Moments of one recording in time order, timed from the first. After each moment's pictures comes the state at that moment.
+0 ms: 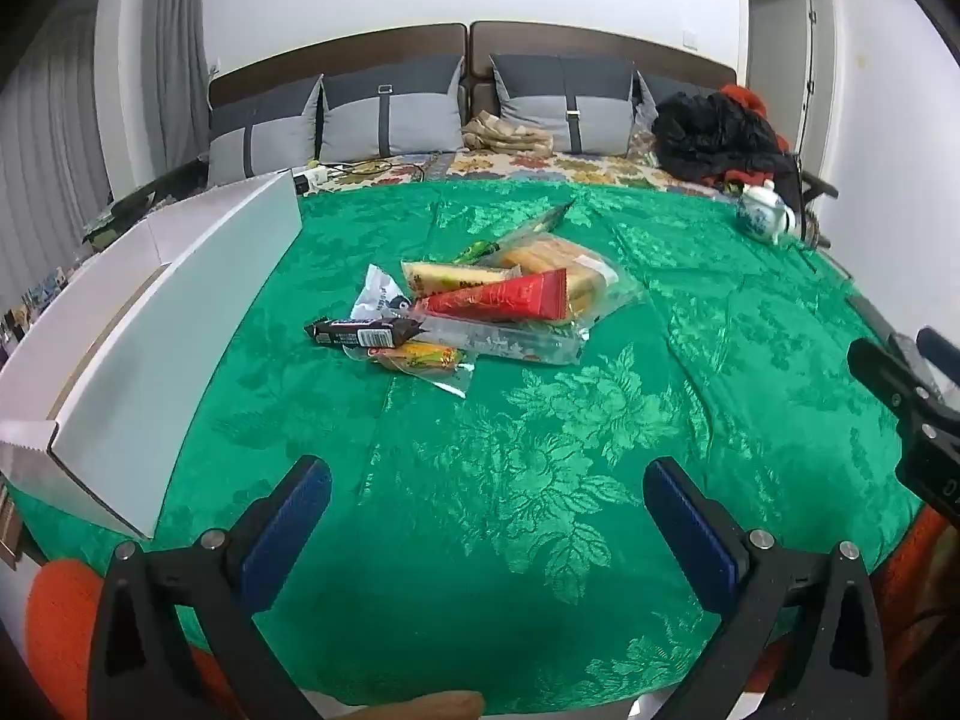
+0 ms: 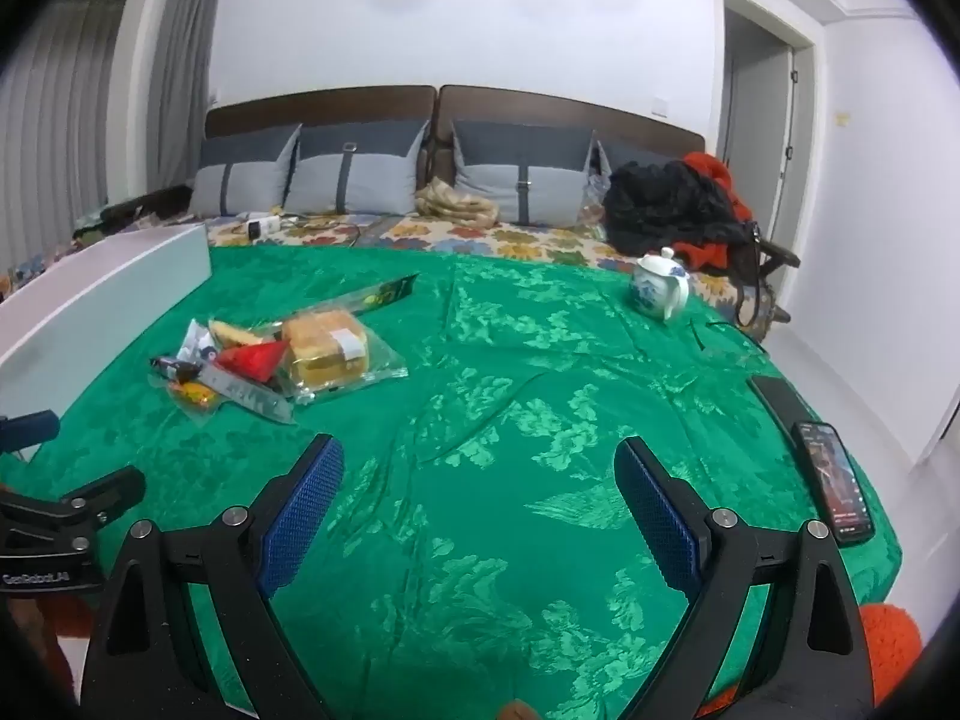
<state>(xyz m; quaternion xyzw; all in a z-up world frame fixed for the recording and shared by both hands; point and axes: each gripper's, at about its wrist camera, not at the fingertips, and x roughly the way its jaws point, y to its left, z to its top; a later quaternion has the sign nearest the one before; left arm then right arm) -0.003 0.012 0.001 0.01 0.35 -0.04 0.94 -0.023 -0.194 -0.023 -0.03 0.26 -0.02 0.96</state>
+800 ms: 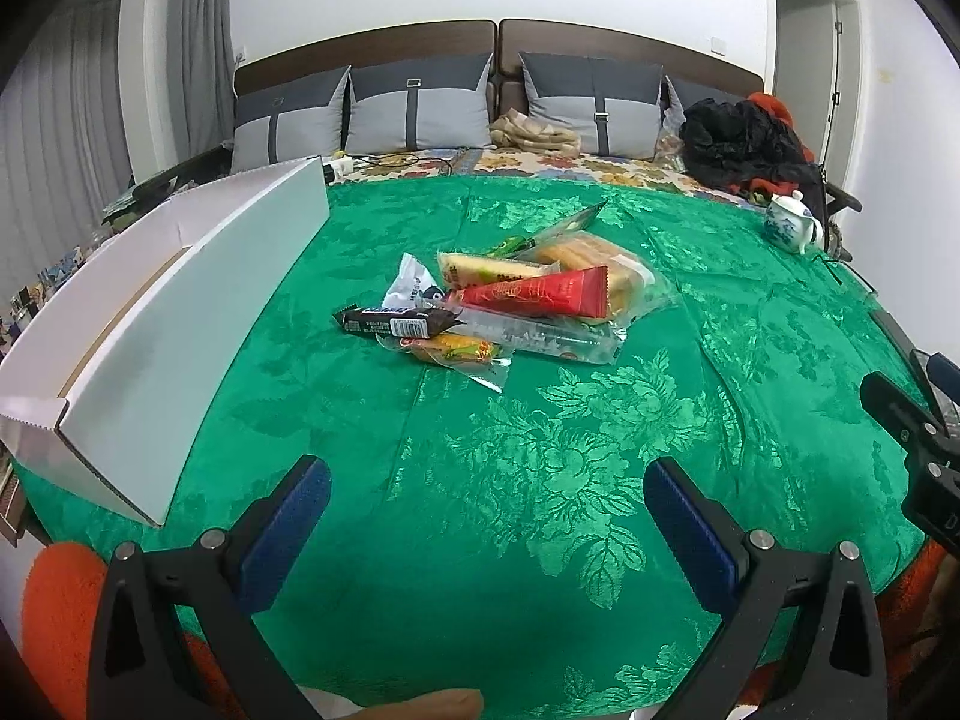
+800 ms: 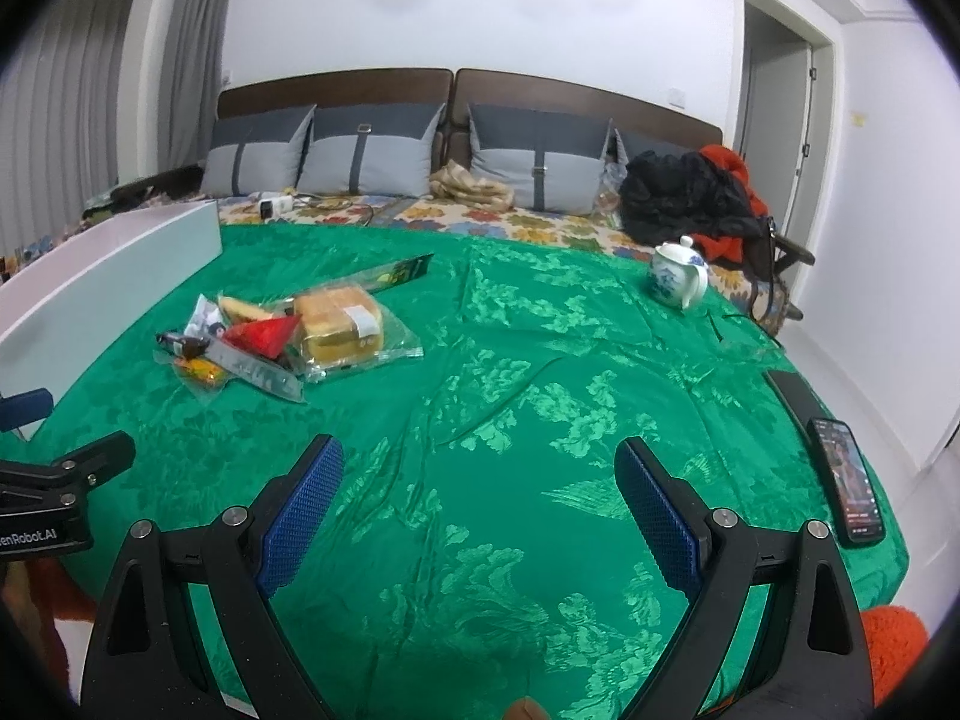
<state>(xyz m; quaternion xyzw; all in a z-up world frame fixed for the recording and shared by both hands) 0.002 0.024 -0.006 0.00 0.36 -0.01 0.93 -0.022 -0.192 -0.032 -0.04 0.28 0.00 0.96</state>
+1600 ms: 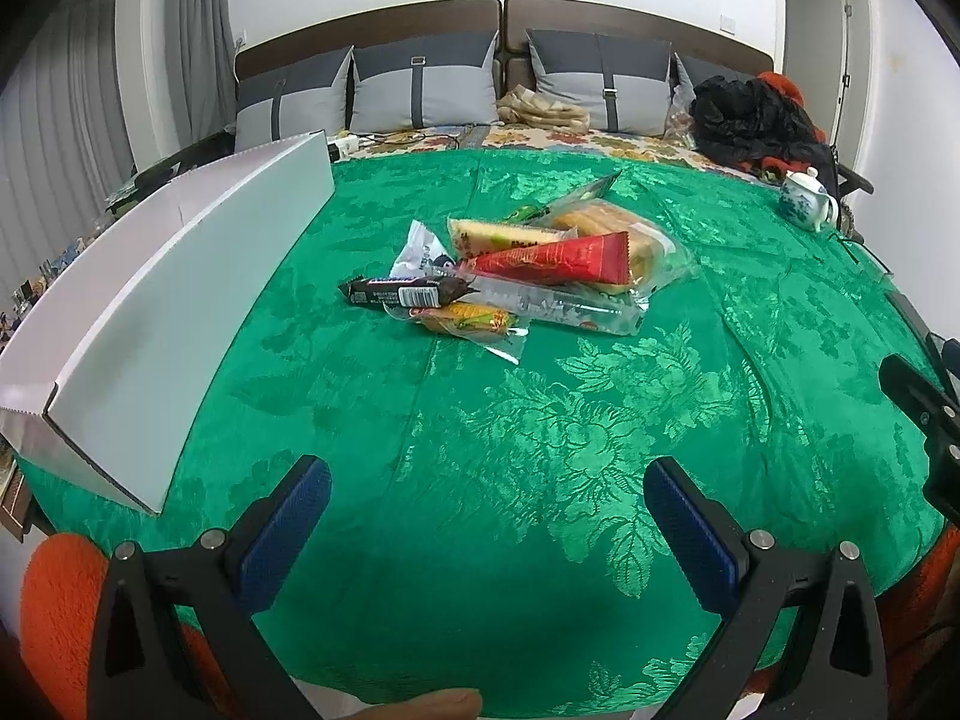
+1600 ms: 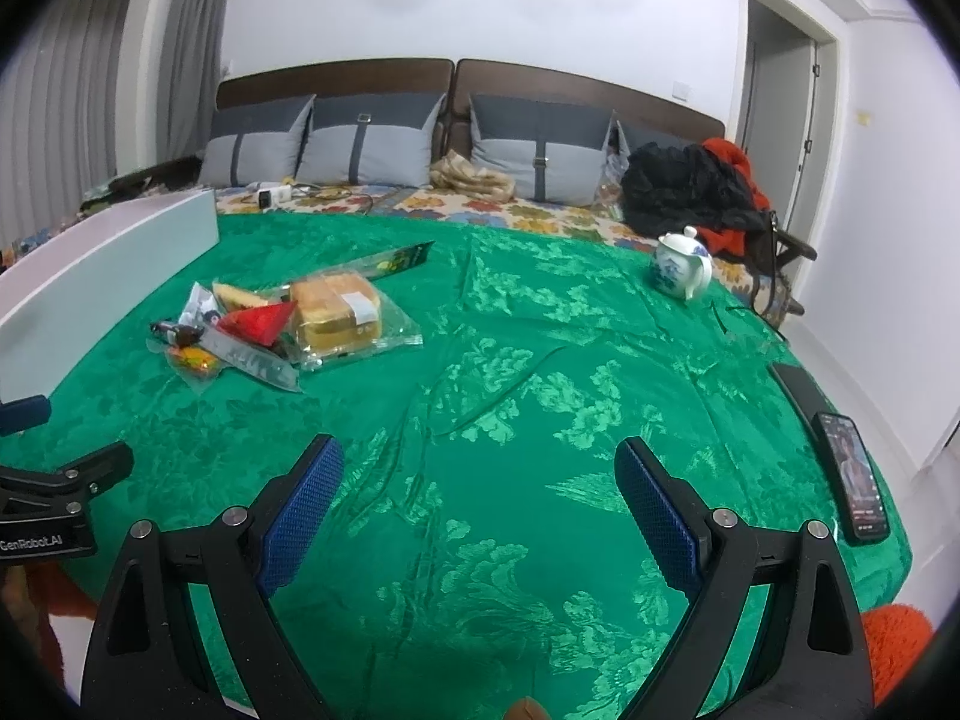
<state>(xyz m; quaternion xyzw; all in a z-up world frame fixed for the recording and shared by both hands) 0.009 0.029 -0.022 0.01 0.38 0.00 0.92 -0.015 -0.190 -0.038 -0.05 0.29 0.00 0.95</state>
